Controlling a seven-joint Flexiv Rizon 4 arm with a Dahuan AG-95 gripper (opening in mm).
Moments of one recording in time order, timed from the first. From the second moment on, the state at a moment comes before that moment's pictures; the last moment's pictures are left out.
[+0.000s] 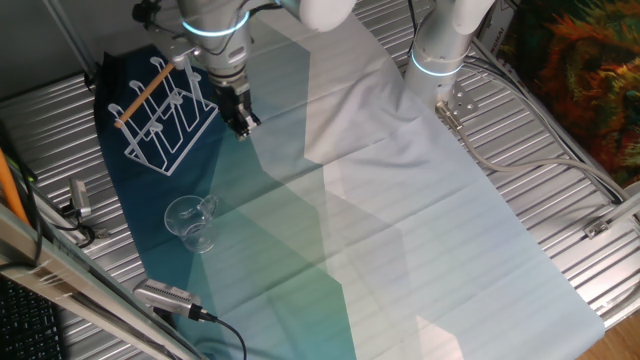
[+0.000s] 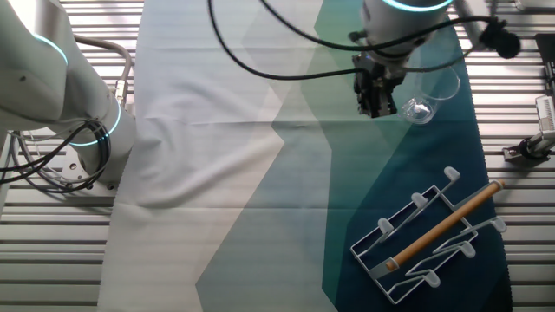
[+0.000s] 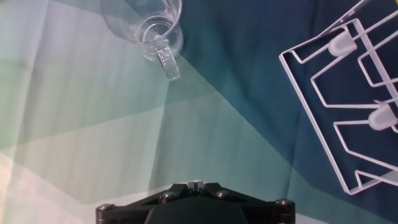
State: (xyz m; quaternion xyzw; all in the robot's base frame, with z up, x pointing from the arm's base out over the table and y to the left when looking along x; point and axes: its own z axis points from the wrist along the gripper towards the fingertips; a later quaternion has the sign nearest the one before) arm 0.523 0.006 0.180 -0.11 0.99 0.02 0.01
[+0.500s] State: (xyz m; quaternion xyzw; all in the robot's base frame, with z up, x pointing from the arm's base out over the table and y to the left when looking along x) arm 0.542 0.008 0.174 -0.13 0.99 0.02 0.01
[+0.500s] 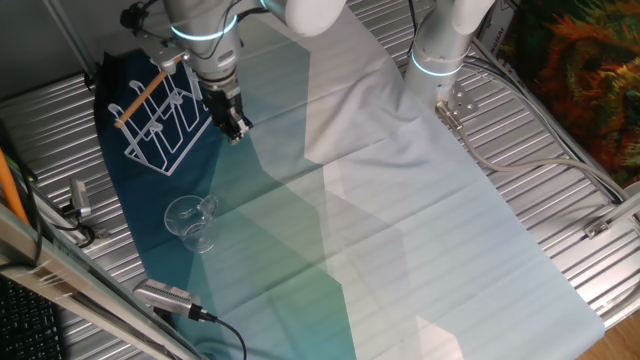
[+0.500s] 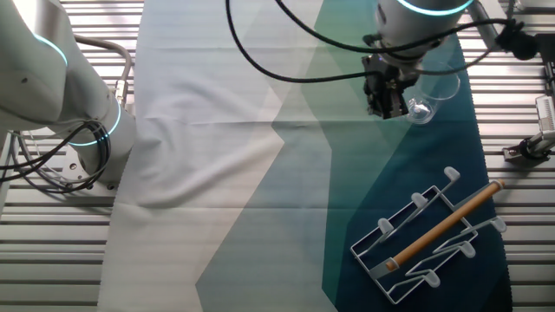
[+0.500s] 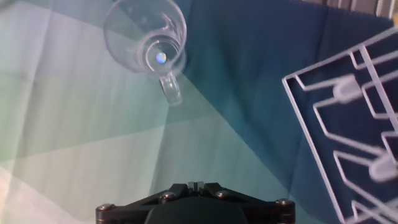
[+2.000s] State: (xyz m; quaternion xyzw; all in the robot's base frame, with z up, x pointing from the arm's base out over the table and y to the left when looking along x) arm 0.598 0.045 0.157 -0.33 0.94 0.02 0.03
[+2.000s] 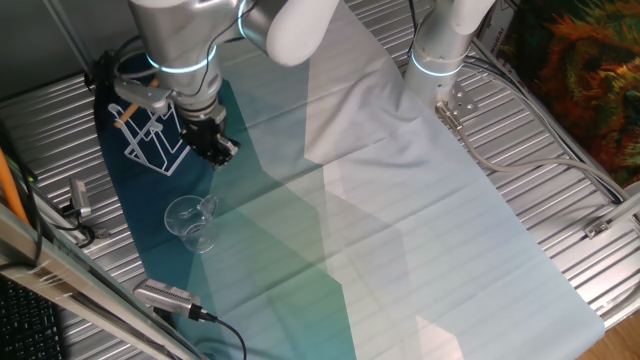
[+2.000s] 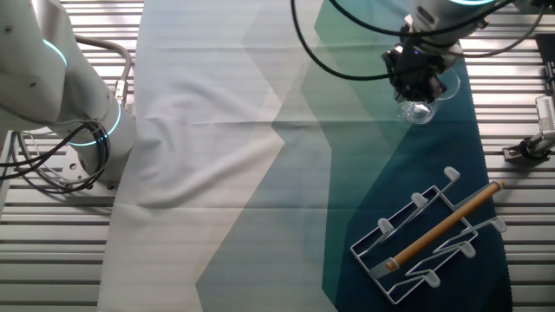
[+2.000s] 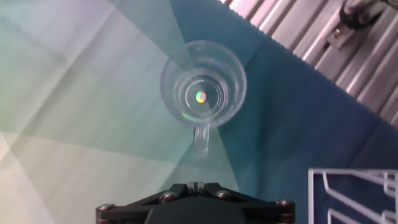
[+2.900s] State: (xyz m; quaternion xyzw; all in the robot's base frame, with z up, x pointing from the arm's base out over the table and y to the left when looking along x) arm 0.614 0.050 0.142 -0.34 0.94 0.02 0.06
